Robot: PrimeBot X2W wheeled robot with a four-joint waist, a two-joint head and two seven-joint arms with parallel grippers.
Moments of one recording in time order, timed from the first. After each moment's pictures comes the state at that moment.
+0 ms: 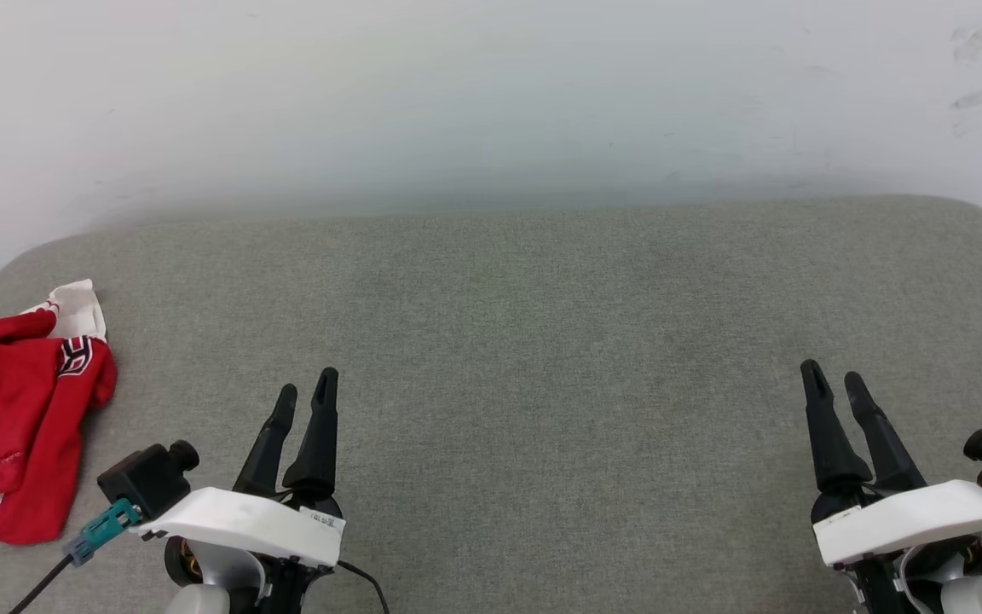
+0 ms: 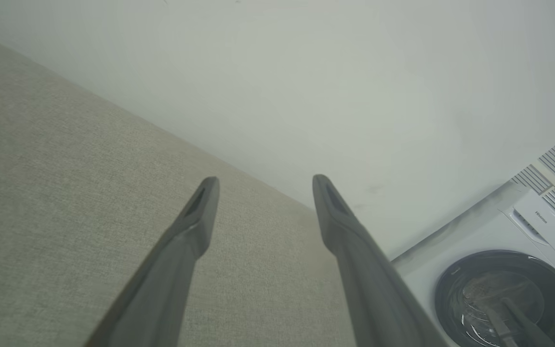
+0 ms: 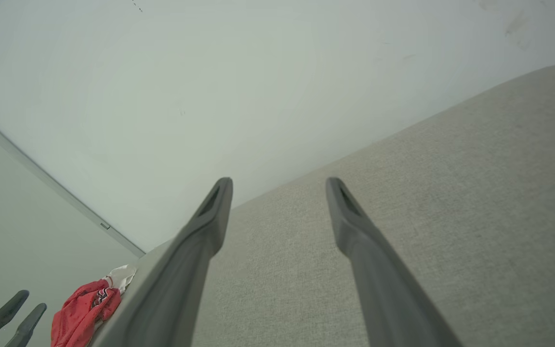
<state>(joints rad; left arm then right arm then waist) -0.09 0.08 -0.09 0.14 -0.84 -0.13 -0.12 -0.06 -0.09 0.01 0.10 0.69 0.13 -0.08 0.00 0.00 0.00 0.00</state>
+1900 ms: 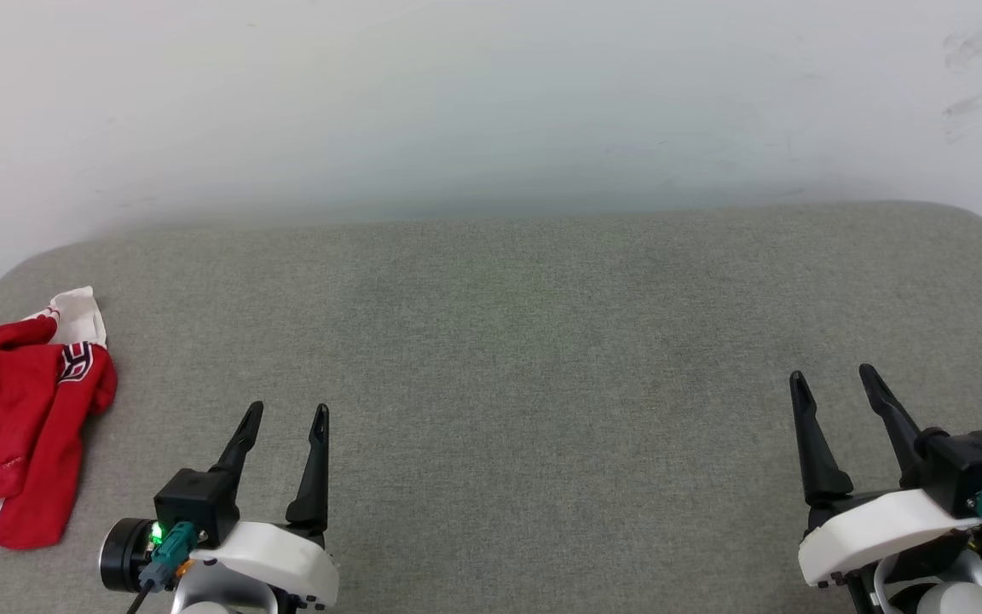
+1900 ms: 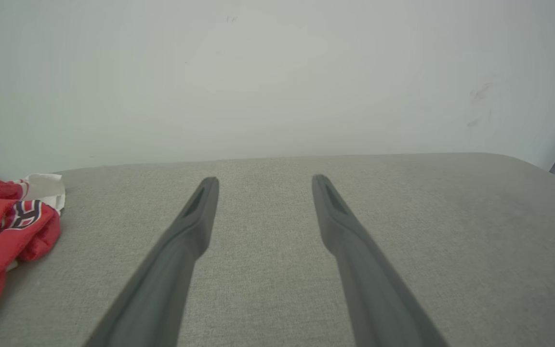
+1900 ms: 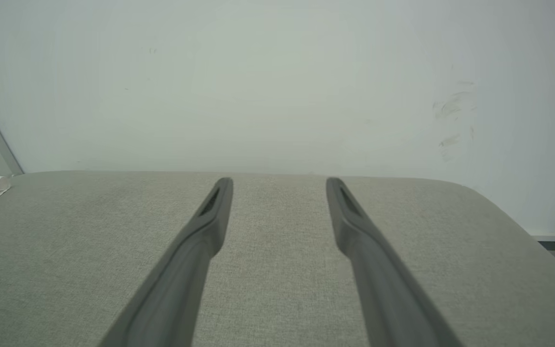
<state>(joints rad) -0.07 0.08 -0.02 0.22 -0.15 -0.13 -0.25 -0.04 -0.05 -0.03 0.04 0.08 0.13 -0.08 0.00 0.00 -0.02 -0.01</state>
